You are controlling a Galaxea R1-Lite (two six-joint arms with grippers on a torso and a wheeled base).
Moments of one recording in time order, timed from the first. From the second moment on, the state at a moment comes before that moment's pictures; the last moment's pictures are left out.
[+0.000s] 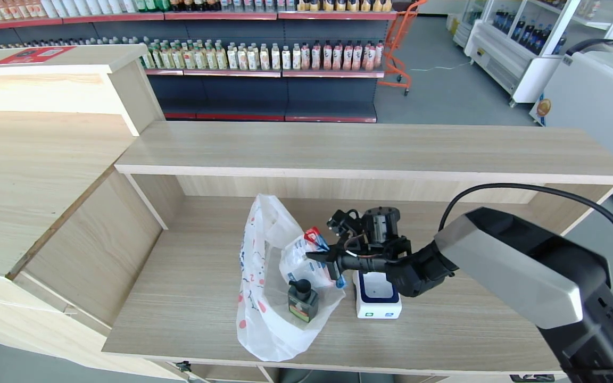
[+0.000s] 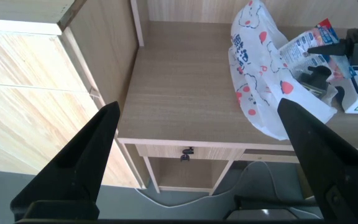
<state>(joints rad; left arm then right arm) 0.00 0.00 0.00 0.00 -0.02 0.00 0.48 2.54 -1.45 -0.76 0.60 -0.23</state>
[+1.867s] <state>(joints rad) 0.00 0.00 0.00 0.00 -0.02 0.00 0.18 1.38 -0.45 -0.64 0.53 0.17</state>
